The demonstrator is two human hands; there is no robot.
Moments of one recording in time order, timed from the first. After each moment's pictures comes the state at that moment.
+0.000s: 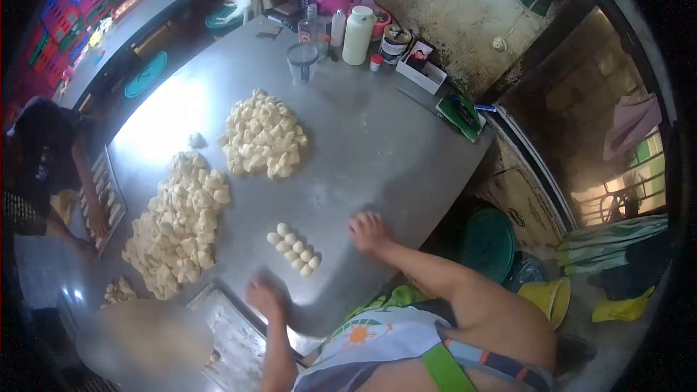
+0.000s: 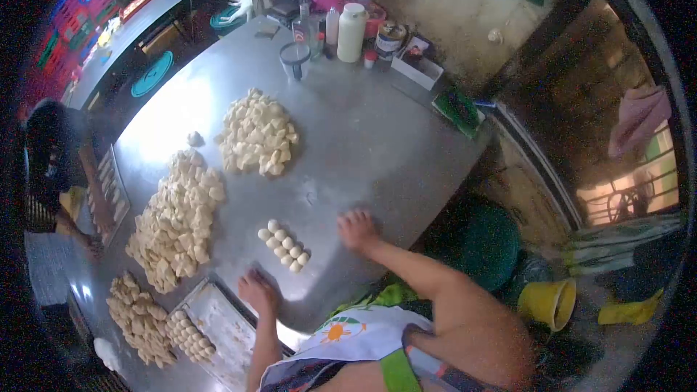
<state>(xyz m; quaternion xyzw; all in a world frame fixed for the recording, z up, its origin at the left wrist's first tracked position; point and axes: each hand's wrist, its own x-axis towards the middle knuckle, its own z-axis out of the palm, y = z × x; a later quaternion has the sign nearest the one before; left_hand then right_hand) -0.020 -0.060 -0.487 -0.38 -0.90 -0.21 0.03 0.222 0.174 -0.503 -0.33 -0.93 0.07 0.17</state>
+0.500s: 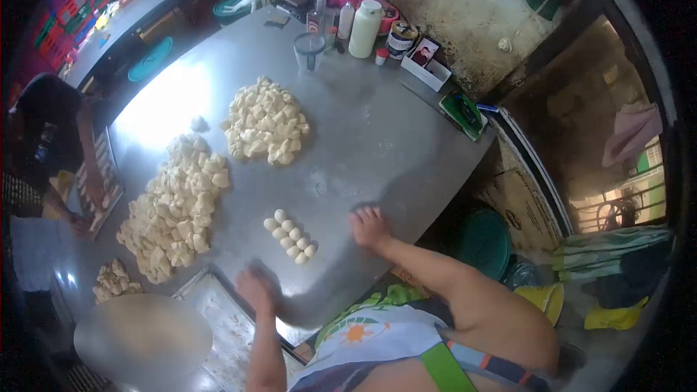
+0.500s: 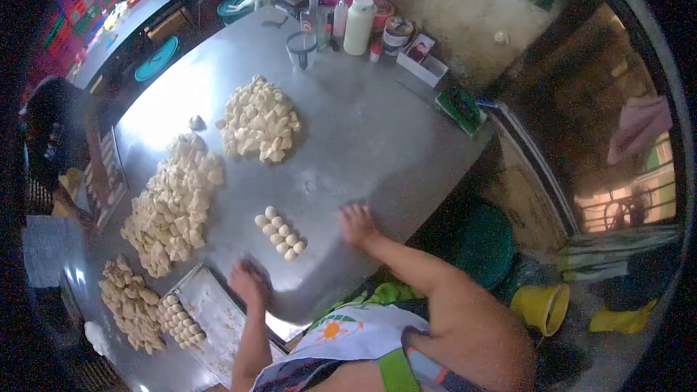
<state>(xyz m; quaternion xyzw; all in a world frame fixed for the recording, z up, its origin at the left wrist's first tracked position) -0.030 -0.075 -0.482 -0.35 -0.92 -0.17 -0.05 0.222 0.173 -0.512 -0.30 -0.92 -0.01 0.25</state>
